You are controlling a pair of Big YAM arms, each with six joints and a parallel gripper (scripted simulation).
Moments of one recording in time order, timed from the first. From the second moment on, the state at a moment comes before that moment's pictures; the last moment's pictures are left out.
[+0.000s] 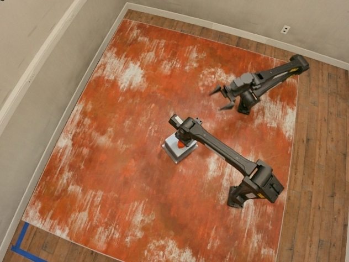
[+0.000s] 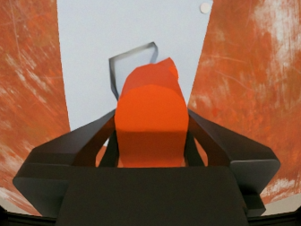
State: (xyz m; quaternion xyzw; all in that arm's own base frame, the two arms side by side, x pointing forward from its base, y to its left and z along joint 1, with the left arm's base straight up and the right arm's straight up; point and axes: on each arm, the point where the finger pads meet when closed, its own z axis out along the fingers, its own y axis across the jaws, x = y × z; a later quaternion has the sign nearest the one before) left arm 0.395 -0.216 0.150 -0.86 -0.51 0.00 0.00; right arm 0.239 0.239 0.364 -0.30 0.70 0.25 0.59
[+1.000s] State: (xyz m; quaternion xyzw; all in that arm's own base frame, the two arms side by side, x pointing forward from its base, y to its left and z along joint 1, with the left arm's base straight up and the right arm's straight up) left arm 0.386 -0.211 0.155 -0.86 -0.51 0.01 0.01; right arm 0.197 0.250 0.344 -0.34 0.69 0.28 0.57
